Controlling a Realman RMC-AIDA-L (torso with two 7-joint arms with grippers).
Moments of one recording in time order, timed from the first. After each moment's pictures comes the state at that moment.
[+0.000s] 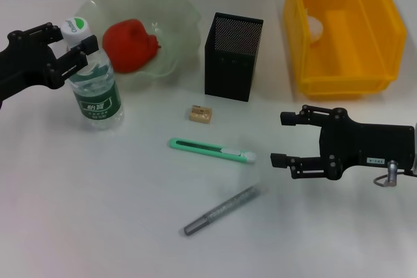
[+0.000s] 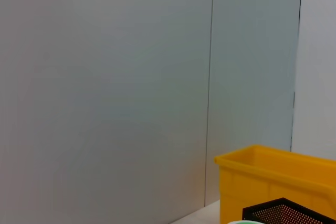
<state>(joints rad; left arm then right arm) -0.43 -2.06 0.50 0.62 1.80 1.48 -1.09 0.53 2.08 -0.56 -0.47 -2.12 -1.61 1.01</state>
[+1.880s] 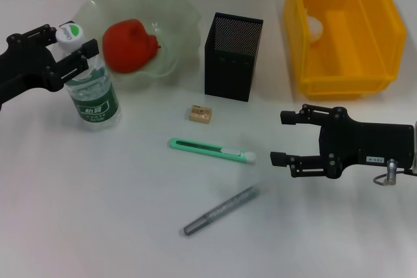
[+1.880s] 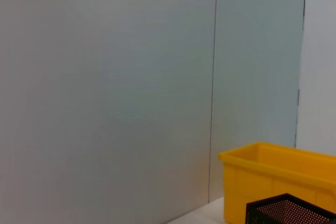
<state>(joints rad) -0.43 -2.06 0.50 0.61 1.79 1.46 -1.08 0.53 2.08 -0.56 -0.47 -2.12 -1.60 1.02</state>
